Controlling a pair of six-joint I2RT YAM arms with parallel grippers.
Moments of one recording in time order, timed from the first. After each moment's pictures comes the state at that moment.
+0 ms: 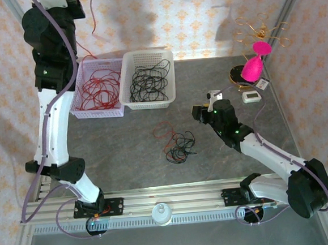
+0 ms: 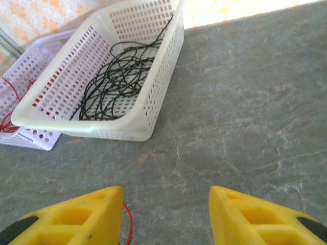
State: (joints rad) left arm -0.14 1.68 2.32 -0.21 -0.29 0.13; right arm 0.48 1.11 0.64 0.04 0.05 0.42
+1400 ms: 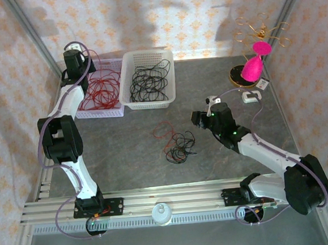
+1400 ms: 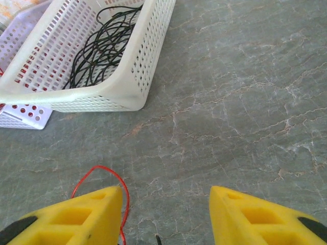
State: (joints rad) left arm 0.13 1.93 1.61 -0.01 -0.11 -0.15; right arm 0.48 1.15 0.61 0.02 0.02 0.49
